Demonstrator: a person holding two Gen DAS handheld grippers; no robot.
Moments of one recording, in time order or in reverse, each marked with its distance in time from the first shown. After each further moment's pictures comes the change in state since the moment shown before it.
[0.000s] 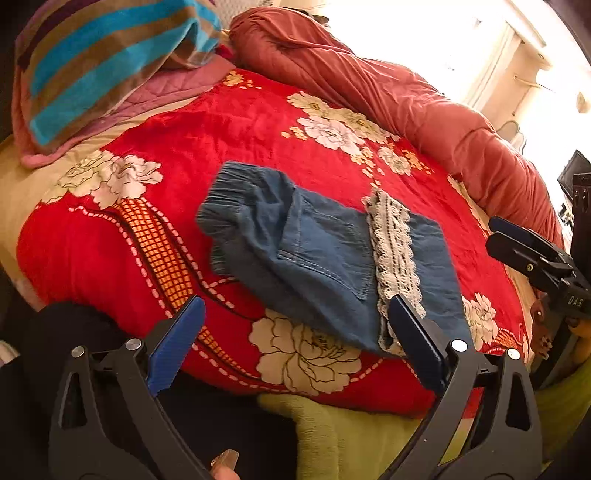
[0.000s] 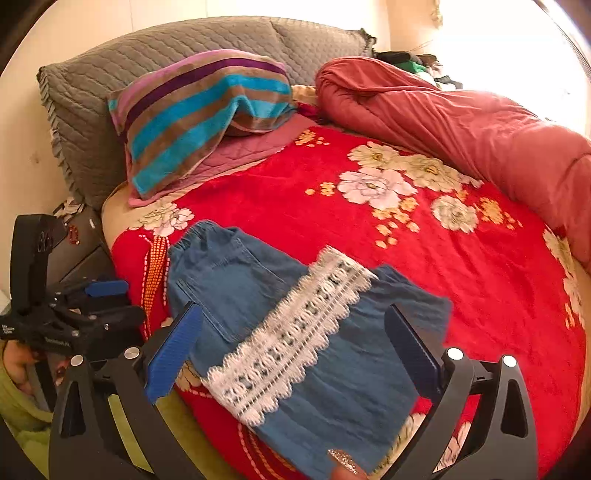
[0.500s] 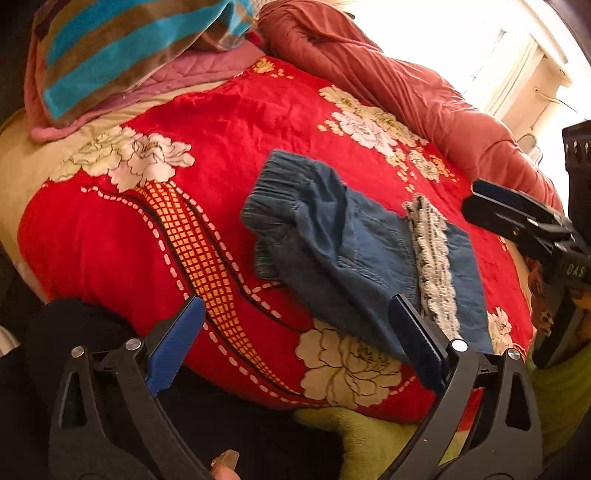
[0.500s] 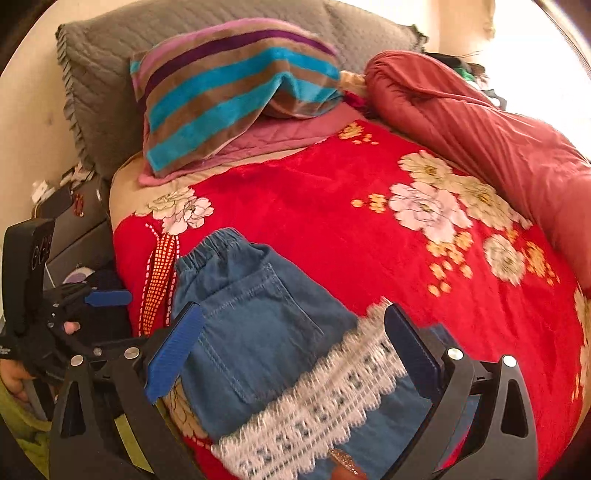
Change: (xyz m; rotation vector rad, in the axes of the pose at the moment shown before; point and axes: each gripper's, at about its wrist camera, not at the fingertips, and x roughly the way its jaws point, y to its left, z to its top) left arm 0.022 0.039 0.004 -0.076 0.034 0.034; right arm 0.078 0.039 0.051 -0.147 0.088 0.070
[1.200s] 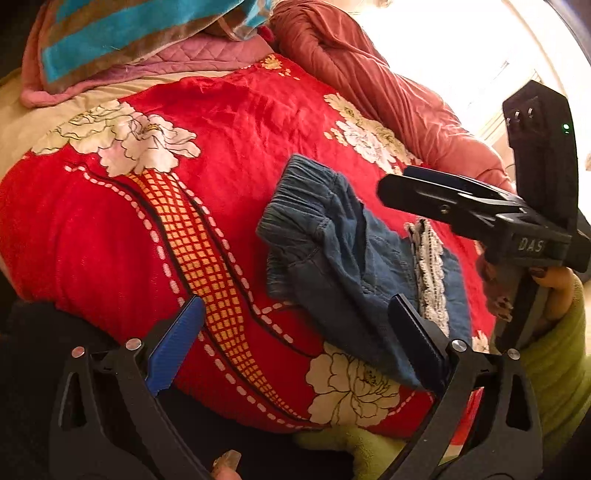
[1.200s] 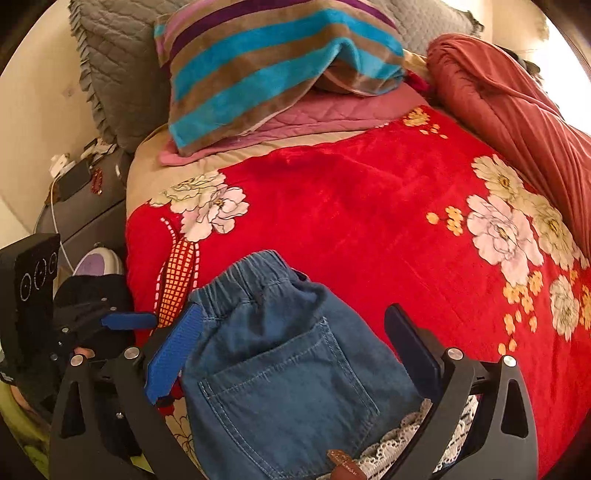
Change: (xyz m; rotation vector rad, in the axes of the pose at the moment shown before) left arm 0.013 0.028 0.005 -0.102 -0.019 -0.131; right arm 0.075 0.029 0.044 -0.100 0.107 0.150
